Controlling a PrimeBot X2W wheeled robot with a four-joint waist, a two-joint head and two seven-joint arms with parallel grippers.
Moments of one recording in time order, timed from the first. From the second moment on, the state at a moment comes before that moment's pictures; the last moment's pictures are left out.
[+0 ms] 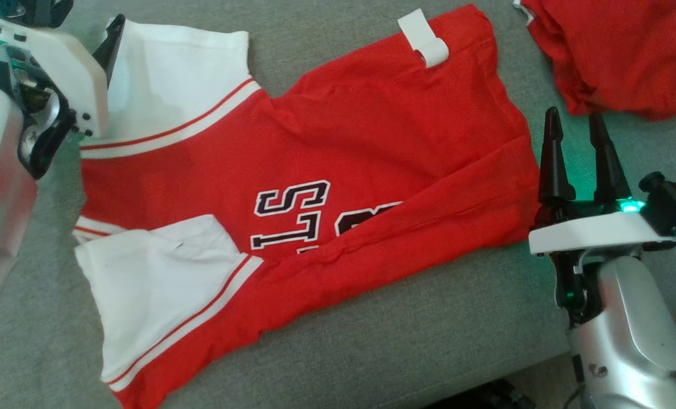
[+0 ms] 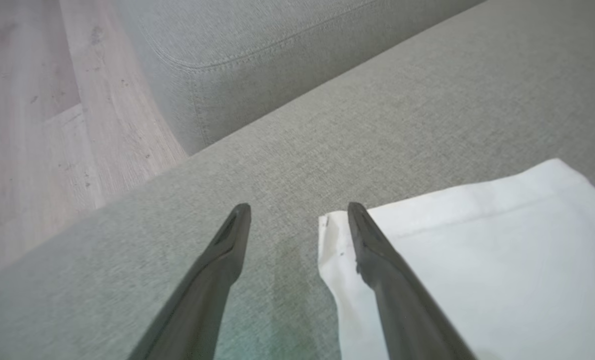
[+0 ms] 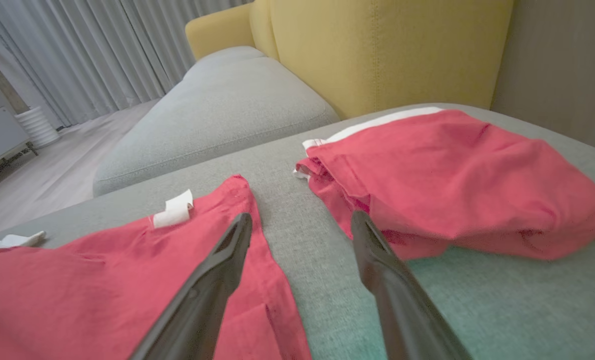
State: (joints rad) left arm -1.03 0.48 -0.63 0.71 -0.54 -0.13 0.33; right arm -0.34 -0.04 0.03 0.31 0.32 0.13 -0.25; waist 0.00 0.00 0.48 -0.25
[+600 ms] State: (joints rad) left arm -1.08 0.54 -0.91 0.67 -0.80 -0.13 0.40; right arm -0.34 -0.04 0.01 0.33 0.31 0.13 -0.25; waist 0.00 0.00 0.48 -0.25
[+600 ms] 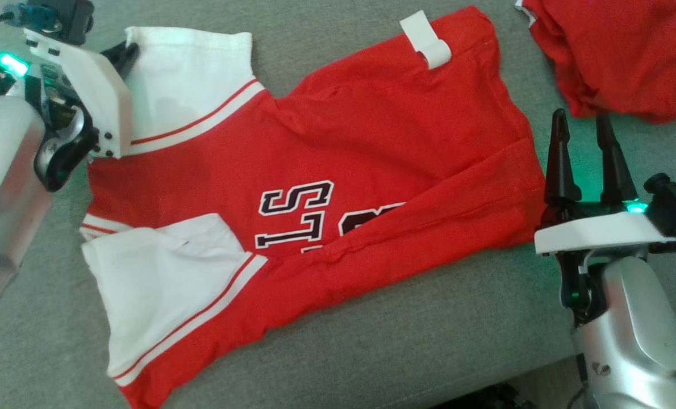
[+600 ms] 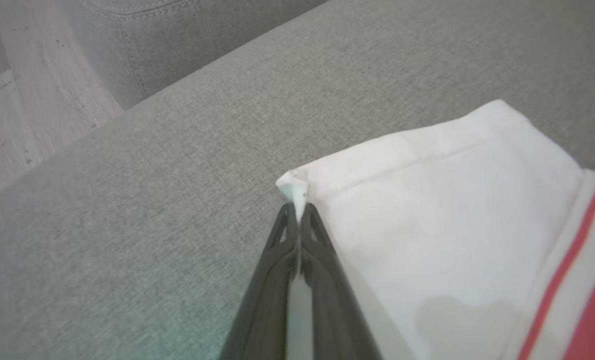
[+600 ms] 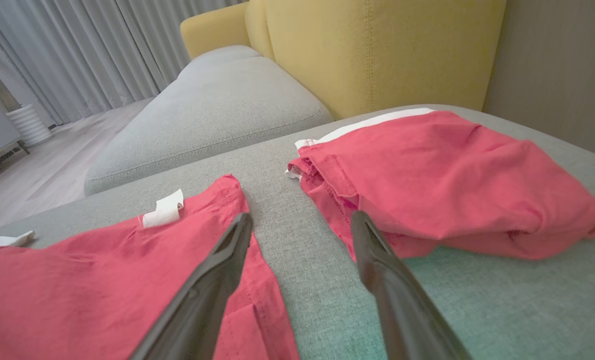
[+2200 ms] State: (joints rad) left arm -0.93 0.43 -0.99 0.49 -0.77 -0.06 -0.02; right arm -0.85 -0.32 0.15 0.96 0.00 0.13 0.31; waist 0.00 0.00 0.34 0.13
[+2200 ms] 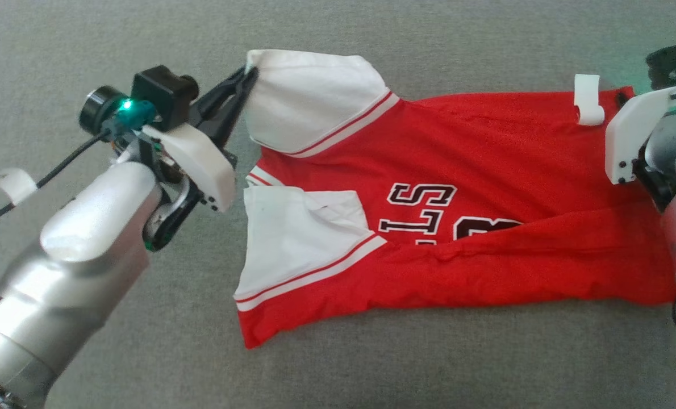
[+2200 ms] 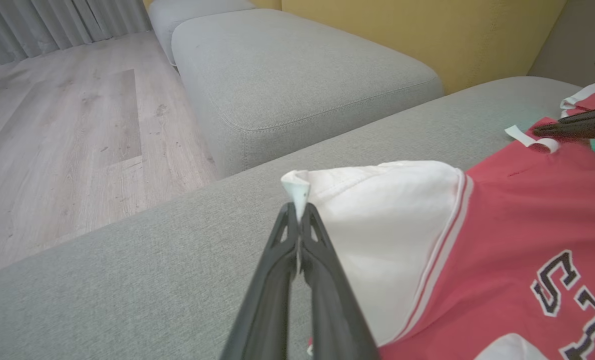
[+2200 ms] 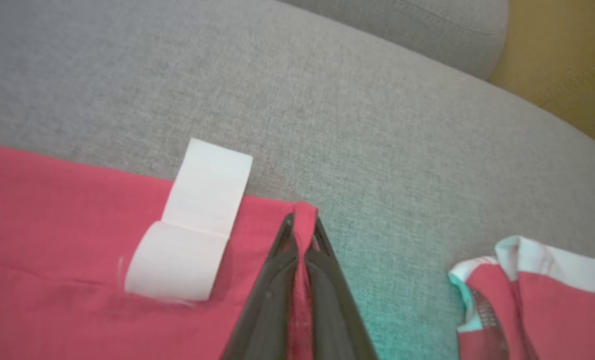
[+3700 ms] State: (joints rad) left arm -0.98 0.37 -1.10 0.76 -0.77 -0.13 -0.10; right arm -0.85 -0.41 0.38 0.94 0.58 0.13 0.01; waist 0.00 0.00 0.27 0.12
